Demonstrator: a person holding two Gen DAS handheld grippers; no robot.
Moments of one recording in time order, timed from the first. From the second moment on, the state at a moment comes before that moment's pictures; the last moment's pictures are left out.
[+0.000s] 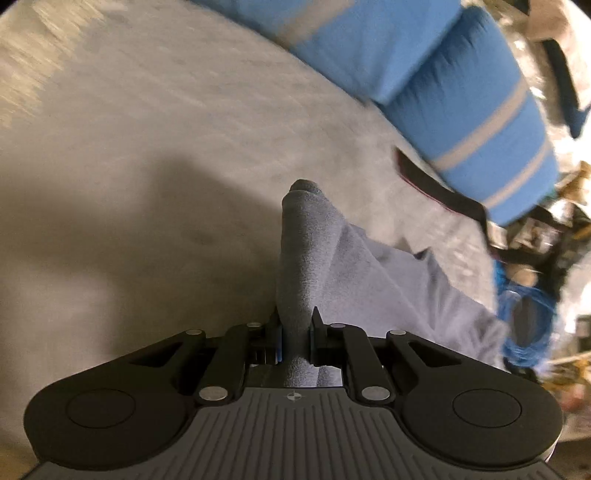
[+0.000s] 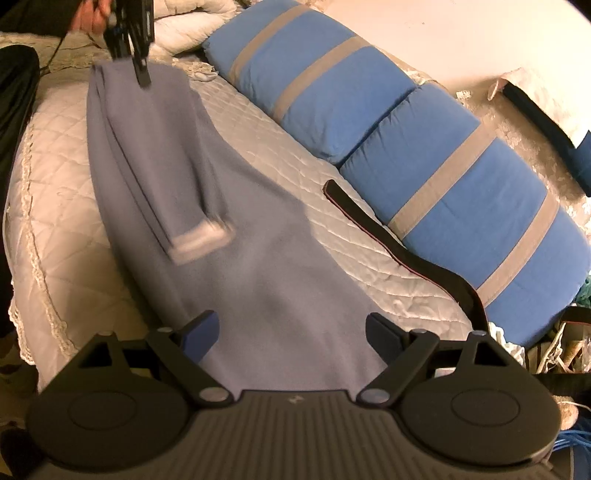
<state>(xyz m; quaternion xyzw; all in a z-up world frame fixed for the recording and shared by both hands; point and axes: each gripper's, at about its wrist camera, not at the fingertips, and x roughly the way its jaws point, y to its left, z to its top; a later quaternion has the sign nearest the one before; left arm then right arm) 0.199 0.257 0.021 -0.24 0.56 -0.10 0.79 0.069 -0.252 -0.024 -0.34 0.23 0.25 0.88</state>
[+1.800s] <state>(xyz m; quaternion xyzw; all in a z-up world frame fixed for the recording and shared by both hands) 0.215 -0.027 0.068 -0.28 0.53 -0.27 0.75 0.068 -0.274 -0.012 -0.27 0.23 0.26 0.90</state>
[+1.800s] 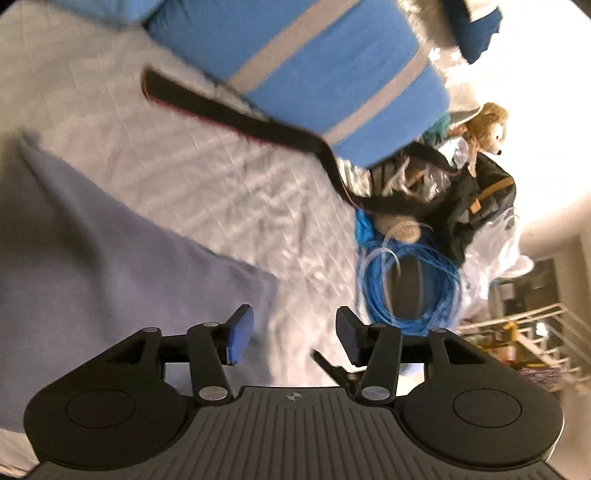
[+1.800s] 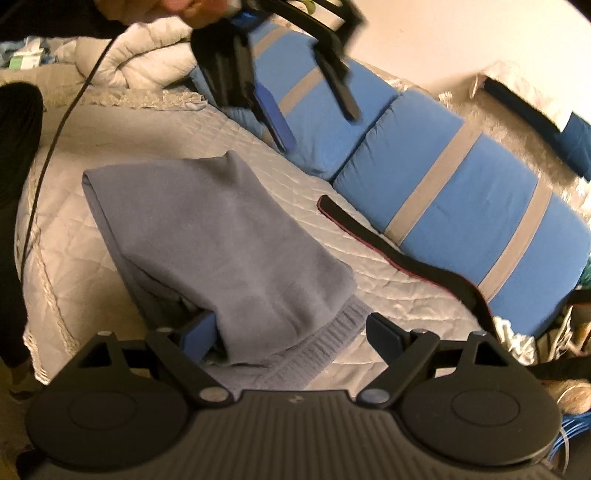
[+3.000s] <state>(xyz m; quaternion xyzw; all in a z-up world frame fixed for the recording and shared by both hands) 0.173 0.106 0.013 -0.26 0.54 -0.24 0.76 0.200 -0.342 -0.018 0.23 0.49 0.22 0.81</state>
